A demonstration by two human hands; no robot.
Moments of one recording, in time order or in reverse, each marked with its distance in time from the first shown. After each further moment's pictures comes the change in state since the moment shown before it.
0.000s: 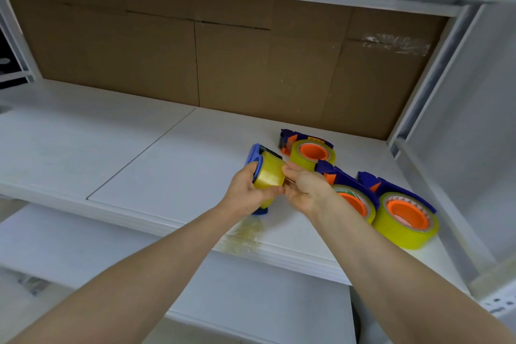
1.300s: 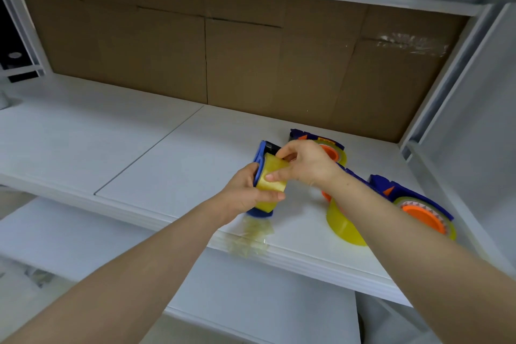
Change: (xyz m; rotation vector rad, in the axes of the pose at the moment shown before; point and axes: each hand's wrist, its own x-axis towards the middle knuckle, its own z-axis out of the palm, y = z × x) left_hand 0.002 -0.001 -0.026 -0.088 -0.162 -0.139; right_hand 0.000 -0.032 0.016 -1.484 -0.226 -0.568
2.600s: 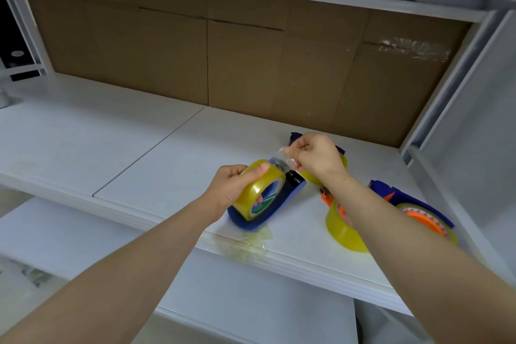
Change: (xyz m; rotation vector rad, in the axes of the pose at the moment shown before) left_hand 0.003 0.005 -0.016 -0.075 0.218 -0.030; right_hand 0.031 0.023 -0.001 0.158 0.269 0.135
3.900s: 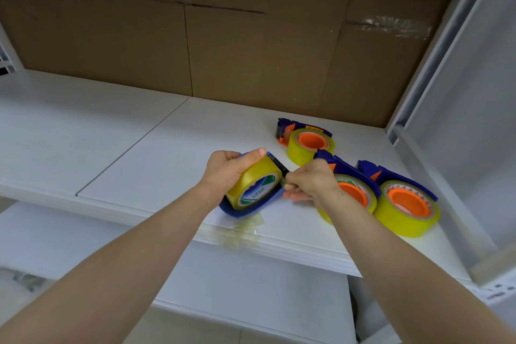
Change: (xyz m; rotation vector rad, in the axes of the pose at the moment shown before) left_hand 0.000 0.008 0.016 0.079 0.119 -0.016; right_hand -0.049 0.031 0.009 0.354 -0.118 0.495
